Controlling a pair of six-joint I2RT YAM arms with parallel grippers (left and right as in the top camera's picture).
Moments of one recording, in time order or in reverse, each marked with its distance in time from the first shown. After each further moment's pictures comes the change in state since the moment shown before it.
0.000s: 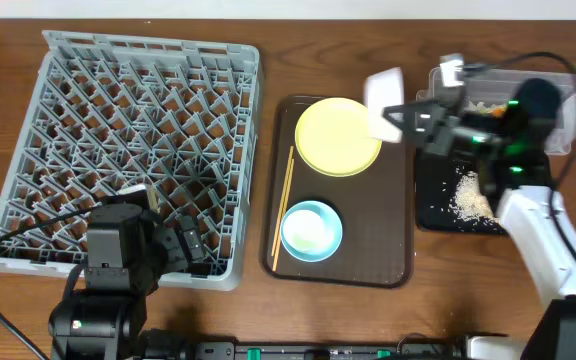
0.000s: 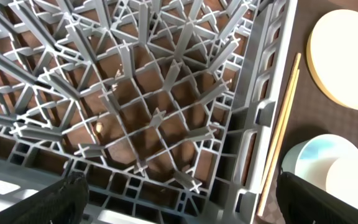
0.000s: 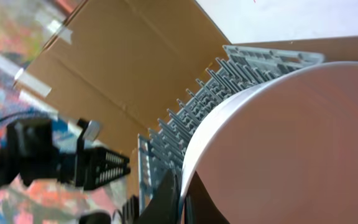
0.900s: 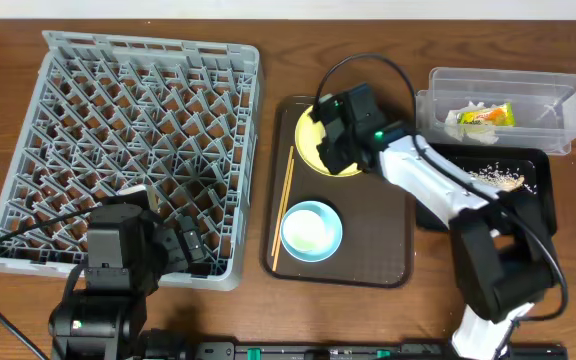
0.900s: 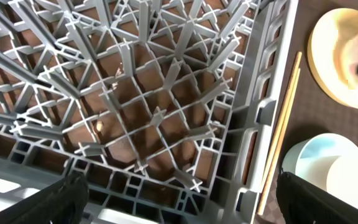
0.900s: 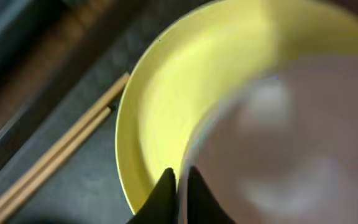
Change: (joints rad) left arm 0.000 0.000 0.000 -0.004 0.000 0.000; right arm 0.467 0.453 0.360 -0.813 1.122 -0.758
